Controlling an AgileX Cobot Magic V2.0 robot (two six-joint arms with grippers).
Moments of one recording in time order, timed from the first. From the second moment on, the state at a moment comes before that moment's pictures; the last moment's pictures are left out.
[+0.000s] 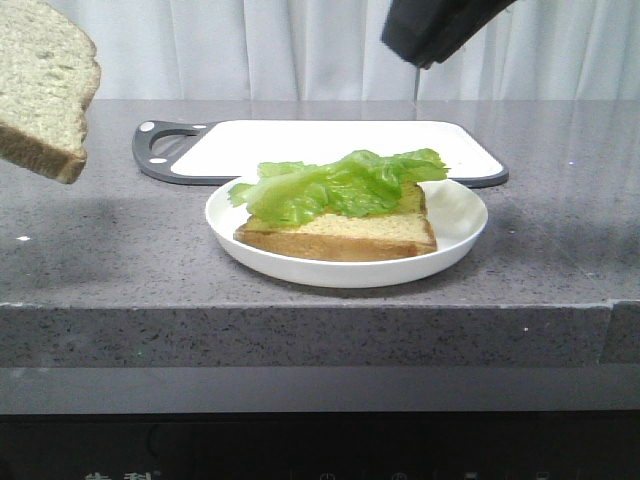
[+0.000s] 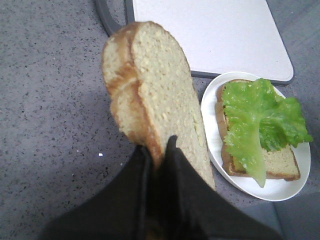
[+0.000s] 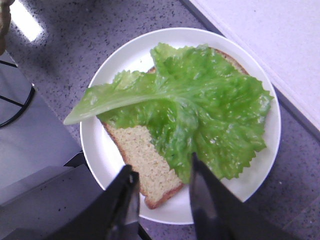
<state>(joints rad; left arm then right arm) -0.13 0.92 -0.87 -0.52 0.78 0.15 0.44 1.43 -1.34 0.36 1.01 -0.40</state>
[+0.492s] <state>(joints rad) -0.13 0.92 -0.87 -0.52 0.77 0.15 0.38 1.36 -1.32 0.35 0.99 -0.38</state>
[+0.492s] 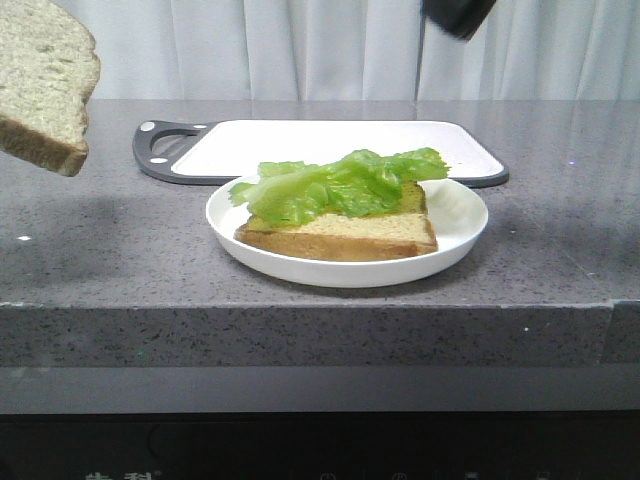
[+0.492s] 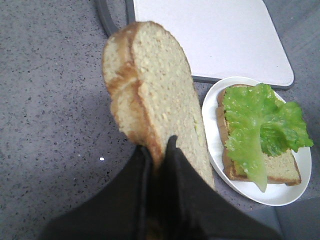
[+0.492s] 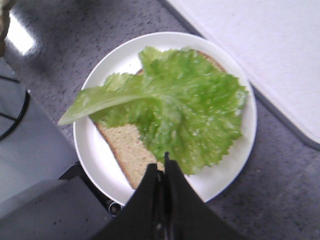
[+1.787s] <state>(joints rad) -0.13 0.93 -0.87 -0.74 0.76 0.25 0.19 0.44 -0.45 0.35 0.32 -0.39</state>
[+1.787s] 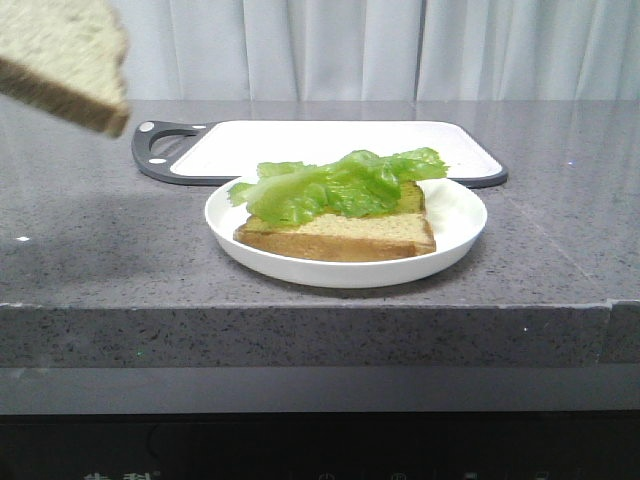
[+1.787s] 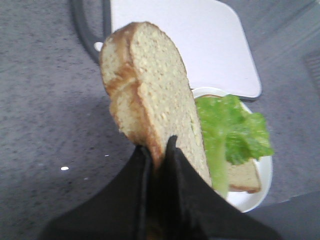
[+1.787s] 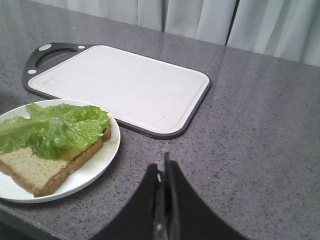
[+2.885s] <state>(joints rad) -0.32 1.72 -1.16 -1.38 0.96 0.64 0.19 0.44 -0.45 0.35 0.32 -0.39</state>
